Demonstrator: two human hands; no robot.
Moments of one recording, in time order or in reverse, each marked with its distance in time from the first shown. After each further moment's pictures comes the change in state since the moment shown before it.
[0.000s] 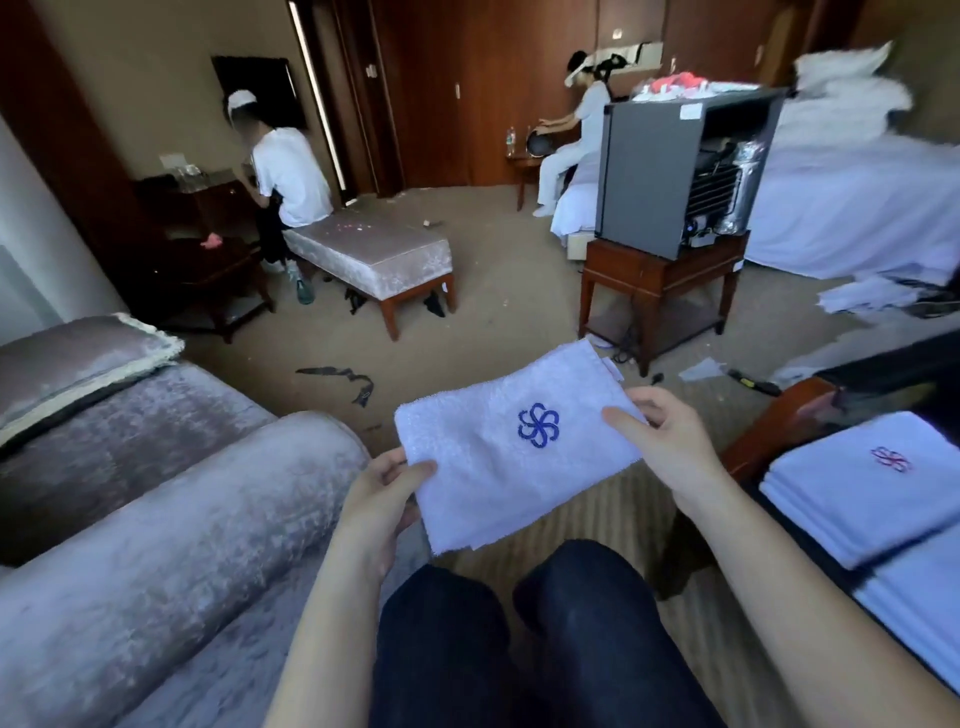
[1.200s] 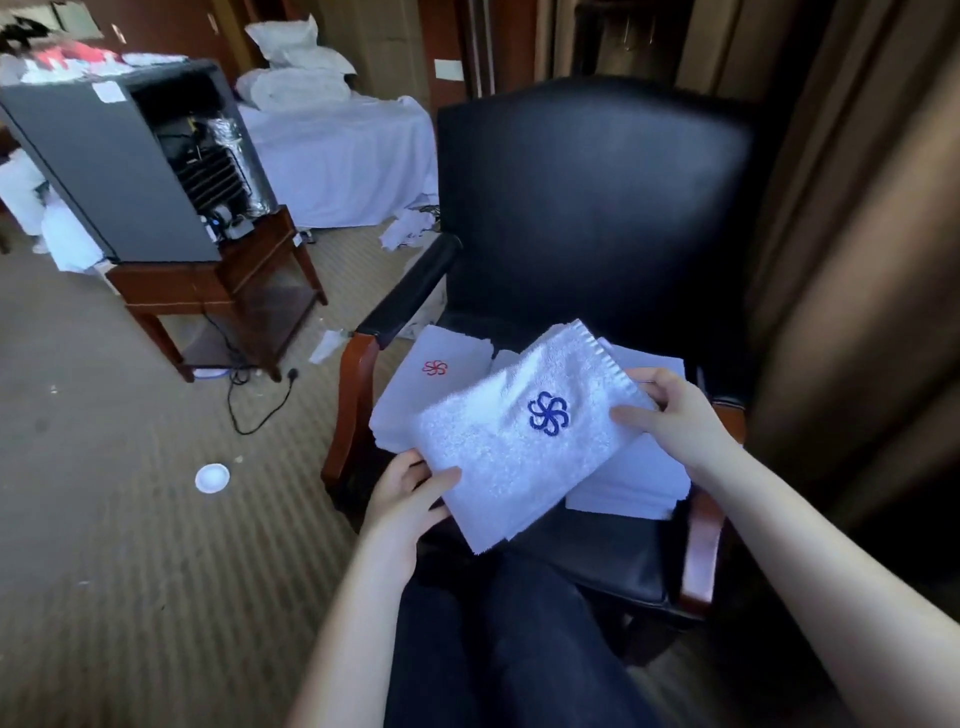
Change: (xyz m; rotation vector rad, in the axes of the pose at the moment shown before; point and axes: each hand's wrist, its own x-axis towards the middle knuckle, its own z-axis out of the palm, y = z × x) left_hand -0.060 -0.087 0.376 0.126 -0.881 -0.210; right_hand -0.190 0.068 -0.363 -0.112 0.789 0.261
